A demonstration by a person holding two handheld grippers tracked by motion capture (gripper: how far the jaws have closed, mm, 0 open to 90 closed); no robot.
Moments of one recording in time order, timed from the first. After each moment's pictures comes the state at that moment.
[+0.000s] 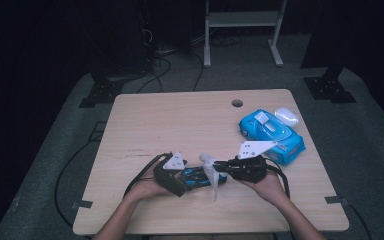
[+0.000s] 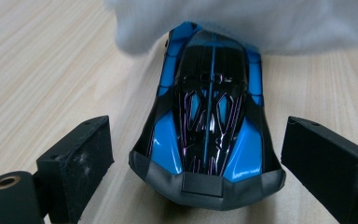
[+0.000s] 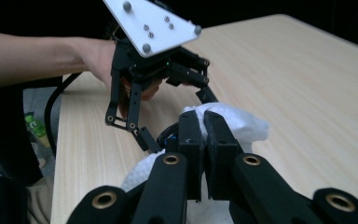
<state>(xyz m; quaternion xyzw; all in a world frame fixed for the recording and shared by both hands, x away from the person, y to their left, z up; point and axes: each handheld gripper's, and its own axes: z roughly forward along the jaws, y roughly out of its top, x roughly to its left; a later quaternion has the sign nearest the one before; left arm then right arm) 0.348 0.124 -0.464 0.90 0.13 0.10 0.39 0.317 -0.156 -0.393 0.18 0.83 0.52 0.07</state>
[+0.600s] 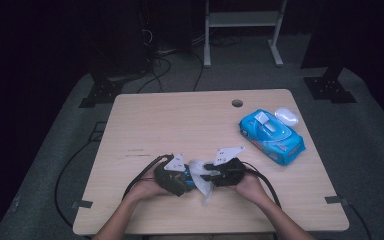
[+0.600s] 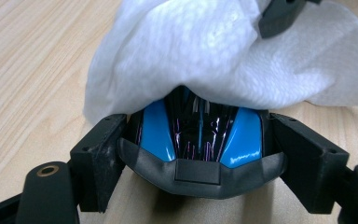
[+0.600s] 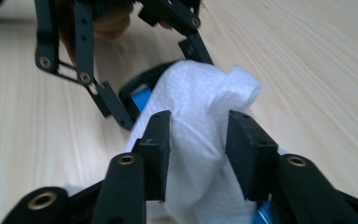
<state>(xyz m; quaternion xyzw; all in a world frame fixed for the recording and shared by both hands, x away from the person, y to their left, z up) 0.349 0.124 -0.470 0.91 0.12 0.08 0.38 0.339 -0.109 -0.444 0.18 0.88 0.43 0.09</state>
